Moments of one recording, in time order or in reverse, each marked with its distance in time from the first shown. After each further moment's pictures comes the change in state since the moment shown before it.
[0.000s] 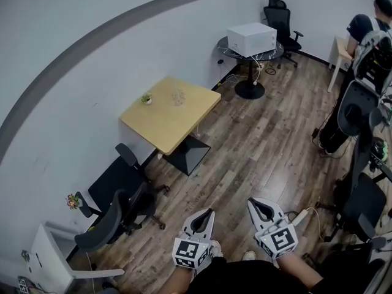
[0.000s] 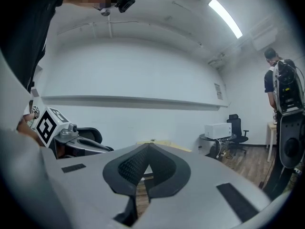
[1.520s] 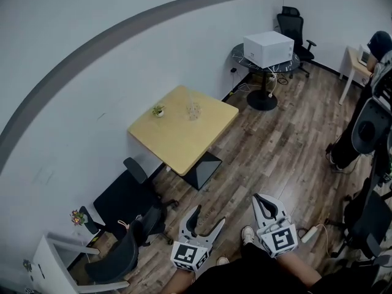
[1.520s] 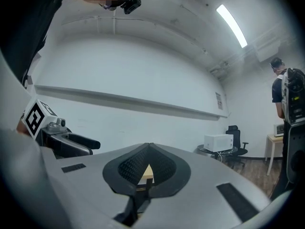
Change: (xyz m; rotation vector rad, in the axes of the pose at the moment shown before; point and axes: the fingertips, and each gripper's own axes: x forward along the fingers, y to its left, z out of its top) left arm 0.052 0.141 0.045 0.000 -0.142 0.018; right arm 0.161 -0.033 0.033 -0.083 -0.065 -0.055
